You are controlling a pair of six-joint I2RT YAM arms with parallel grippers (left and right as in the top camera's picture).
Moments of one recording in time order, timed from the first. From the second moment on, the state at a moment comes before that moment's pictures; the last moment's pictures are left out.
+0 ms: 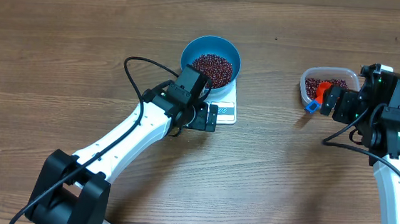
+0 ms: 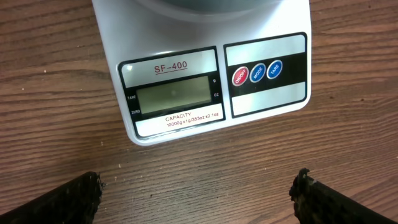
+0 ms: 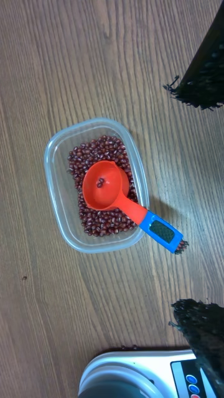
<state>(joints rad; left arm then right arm) -0.53 1.67 1.14 -0.65 0.06 -0.44 -0.15 1.22 1.08 -0.72 -0.03 0.07</state>
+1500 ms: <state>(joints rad) -0.51 1.67 1.14 -0.70 0.07 -0.44 -0.15 1.22 1.08 -0.72 -0.03 0.07</state>
